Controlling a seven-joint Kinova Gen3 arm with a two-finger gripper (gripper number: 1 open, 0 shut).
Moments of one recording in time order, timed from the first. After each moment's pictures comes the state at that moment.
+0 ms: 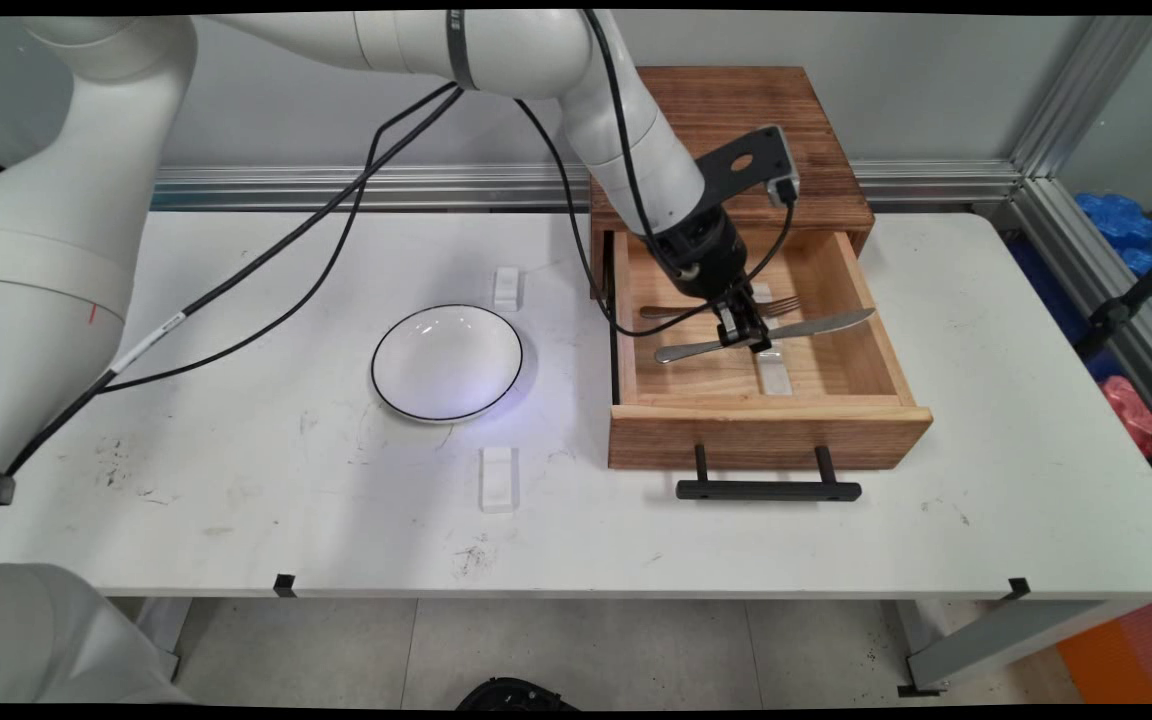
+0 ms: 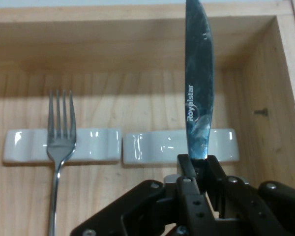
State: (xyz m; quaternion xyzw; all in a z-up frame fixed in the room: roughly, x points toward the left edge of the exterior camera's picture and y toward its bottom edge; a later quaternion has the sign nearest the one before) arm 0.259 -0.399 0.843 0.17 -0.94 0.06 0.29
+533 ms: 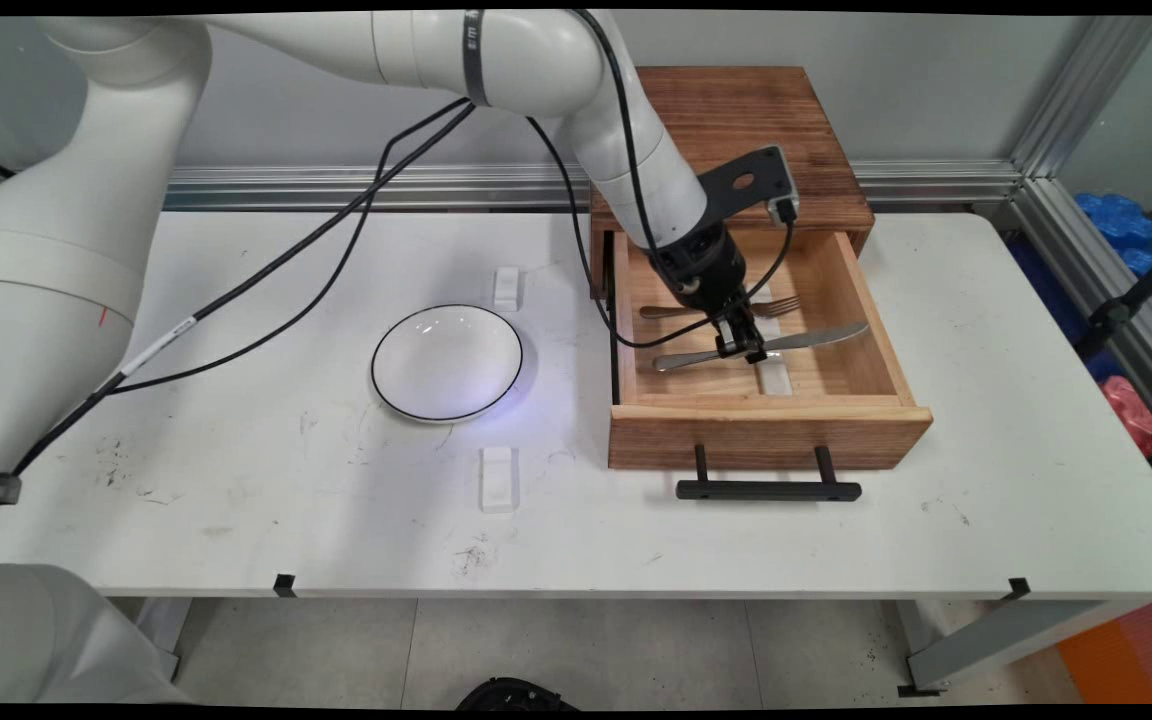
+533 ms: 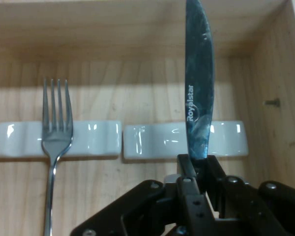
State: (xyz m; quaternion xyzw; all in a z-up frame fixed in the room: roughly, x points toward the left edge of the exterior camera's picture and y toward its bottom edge) arm 0.254 -0.404 0.826 0.17 -0.94 0.05 0.28
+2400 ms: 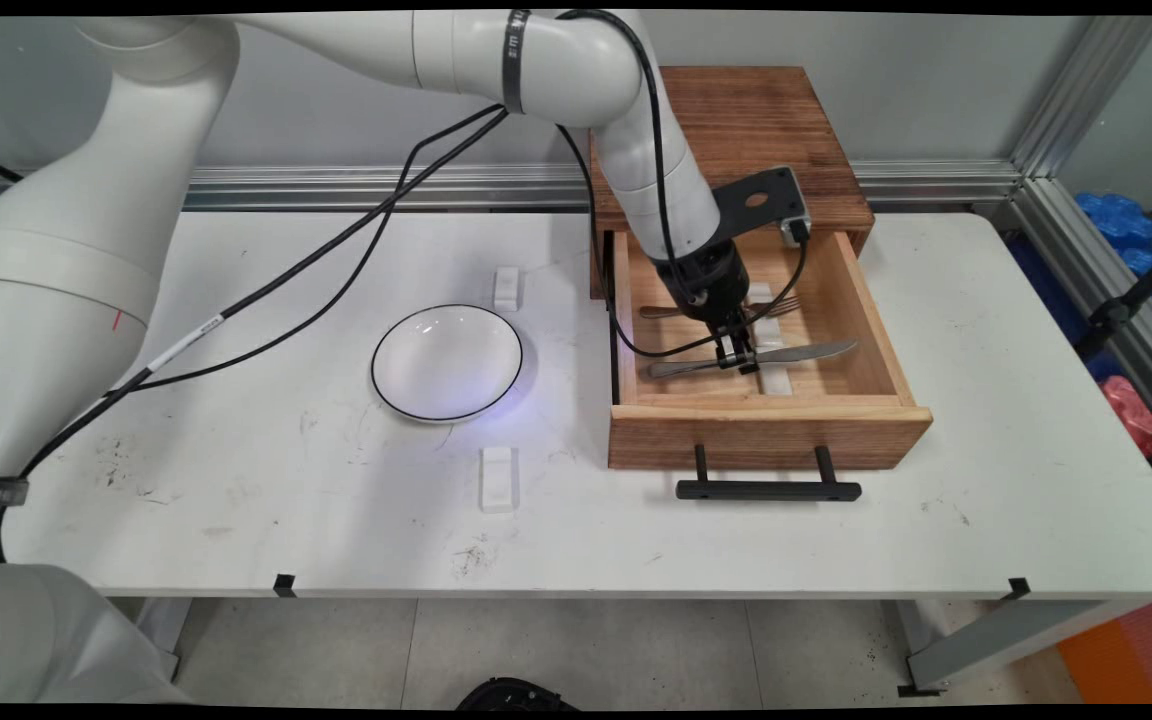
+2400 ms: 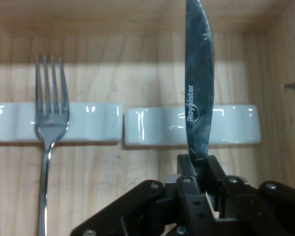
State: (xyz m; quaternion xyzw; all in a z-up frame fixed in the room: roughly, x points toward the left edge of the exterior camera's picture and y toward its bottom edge) arm 0.238 -0.410 0.816 0.18 -0.95 0.05 0.24
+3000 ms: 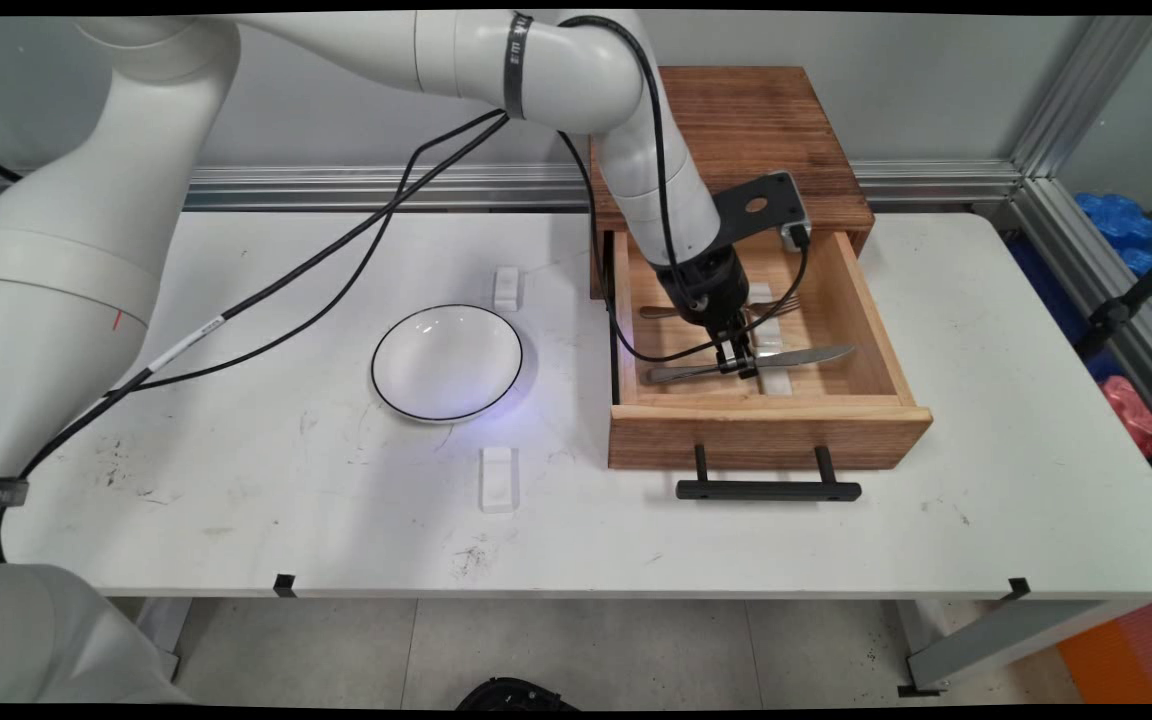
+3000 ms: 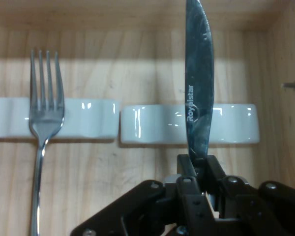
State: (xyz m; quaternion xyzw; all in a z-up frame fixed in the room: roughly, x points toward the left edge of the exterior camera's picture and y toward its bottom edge) arm 0.236 -0.408 0.812 0.19 -0.95 0.04 0.24
